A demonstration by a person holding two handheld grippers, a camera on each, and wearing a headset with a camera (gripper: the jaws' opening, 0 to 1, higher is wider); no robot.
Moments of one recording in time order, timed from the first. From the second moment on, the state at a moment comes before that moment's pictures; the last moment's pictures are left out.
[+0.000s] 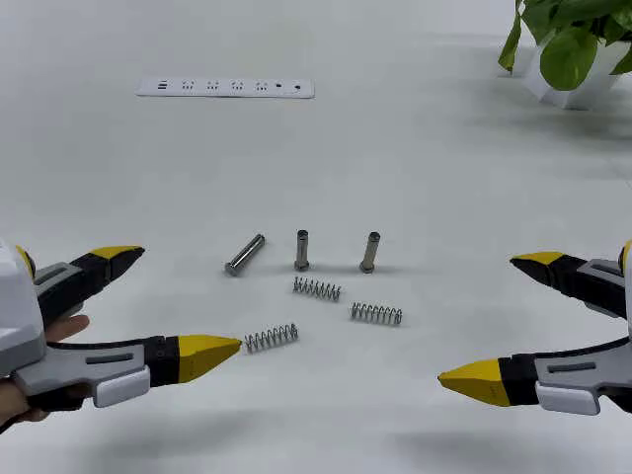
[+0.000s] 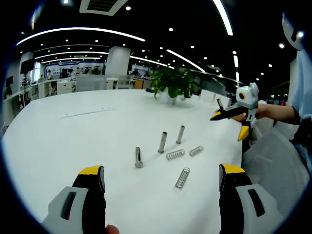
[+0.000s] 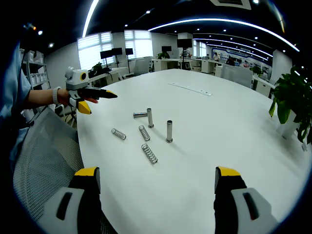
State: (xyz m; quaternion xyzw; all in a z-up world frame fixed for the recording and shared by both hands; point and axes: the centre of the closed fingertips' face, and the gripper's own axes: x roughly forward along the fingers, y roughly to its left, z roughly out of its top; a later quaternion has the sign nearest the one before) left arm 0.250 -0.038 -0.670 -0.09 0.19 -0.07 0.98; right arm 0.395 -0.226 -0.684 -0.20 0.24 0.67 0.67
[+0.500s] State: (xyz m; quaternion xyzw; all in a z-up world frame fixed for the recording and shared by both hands) left arm 0.239 -0.039 -0.680 -0.08 0.22 -0.07 0.97; right arm 0.394 -0.223 -0.683 -0.20 0.24 0.67 0.67
